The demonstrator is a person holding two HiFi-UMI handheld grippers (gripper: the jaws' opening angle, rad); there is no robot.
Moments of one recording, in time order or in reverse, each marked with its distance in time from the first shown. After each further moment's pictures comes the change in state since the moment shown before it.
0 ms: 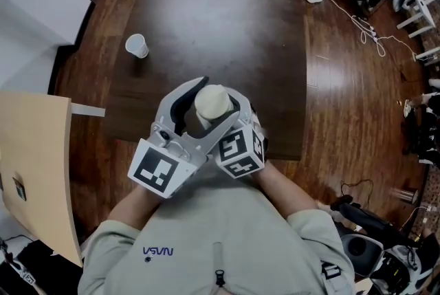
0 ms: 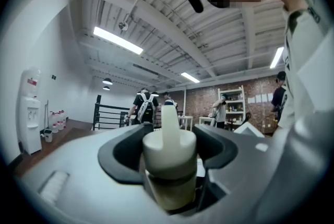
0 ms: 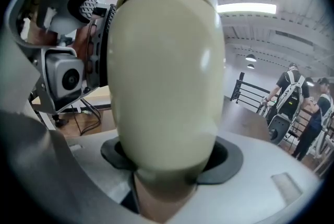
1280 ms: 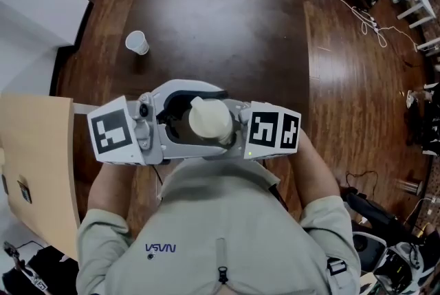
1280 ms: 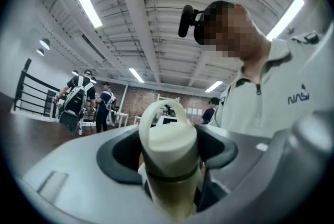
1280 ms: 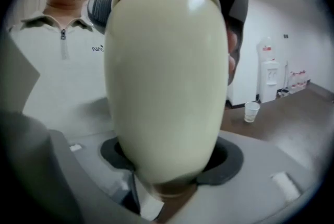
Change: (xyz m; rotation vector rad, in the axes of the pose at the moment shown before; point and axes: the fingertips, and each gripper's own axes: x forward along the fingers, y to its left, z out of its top) left arm -0.033 -0.040 0.032 -0.068 0.066 -0.785; right arm -0.075 0.088 0.030 -0.162 -0.030 1.018
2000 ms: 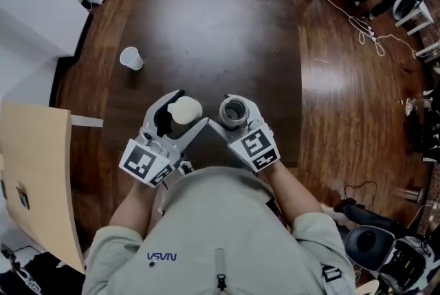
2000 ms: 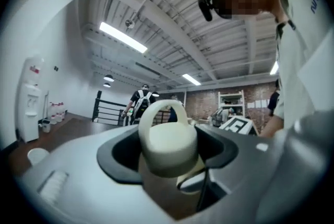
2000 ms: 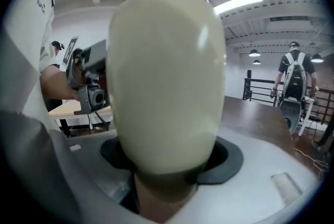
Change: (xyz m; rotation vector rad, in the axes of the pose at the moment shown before) left arm -0.071 0.069 -0.101 0.088 -0.073 0.766; right arm -0.031 -0.110 -0.083 0.168 -0.196 -0.887
